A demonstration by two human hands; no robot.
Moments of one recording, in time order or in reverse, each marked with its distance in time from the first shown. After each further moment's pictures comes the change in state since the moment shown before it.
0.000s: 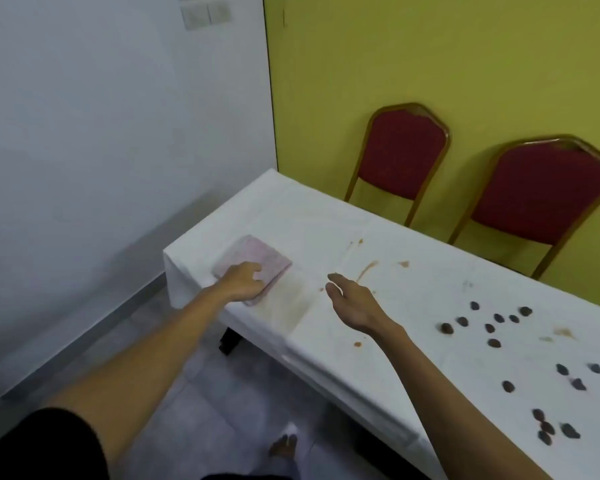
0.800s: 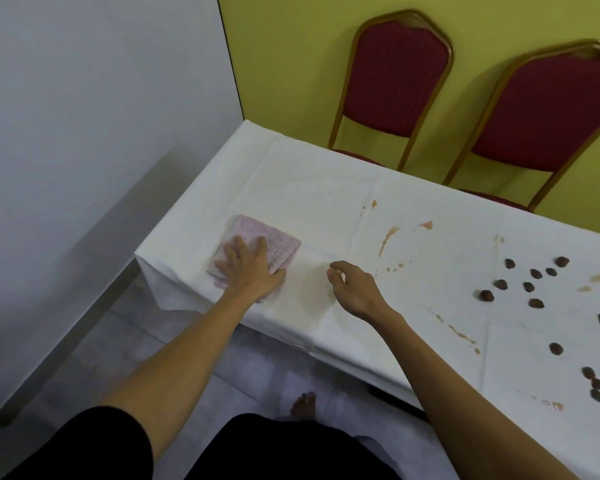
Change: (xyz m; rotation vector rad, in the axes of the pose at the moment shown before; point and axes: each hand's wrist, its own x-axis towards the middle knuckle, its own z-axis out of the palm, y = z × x) left_hand 0.120 -0.045 0.037 0.336 0.098 0.003; right_hand 0.093 0.013 0.072 0.075 0.099 0.280
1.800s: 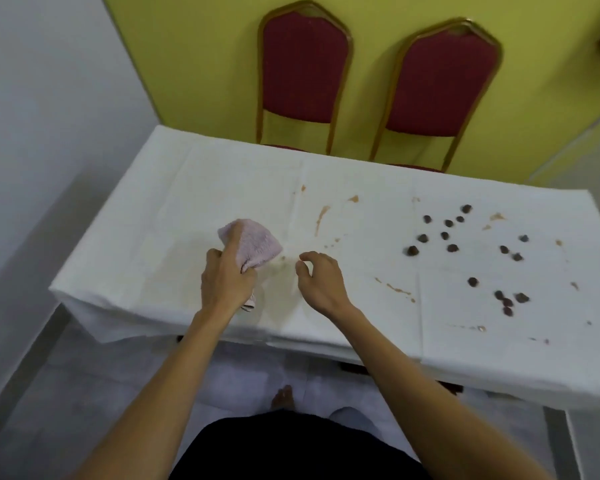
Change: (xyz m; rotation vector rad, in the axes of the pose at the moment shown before) left_hand -0.068 0.060 -0.011 -0.422 0.151 0.221; right_hand -0.034 0.035 0.002 0.110 0.313 0.069
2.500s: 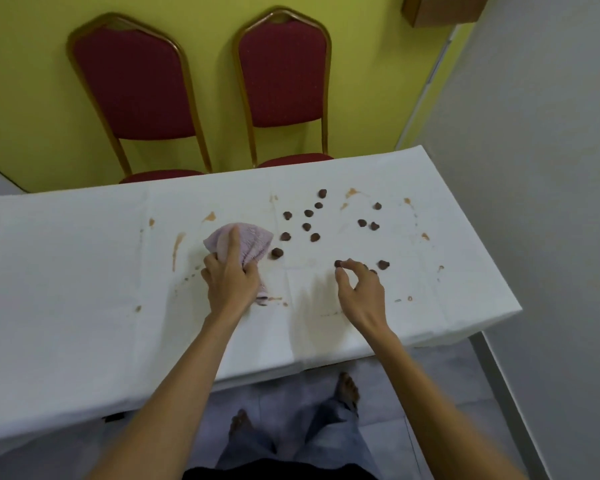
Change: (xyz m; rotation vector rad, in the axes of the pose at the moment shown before) left_hand -0.028 0.212 0.170 0.022 -0.184 0.162; right_hand -0.076 0.195 -0.205 0.259 0.508 0.324
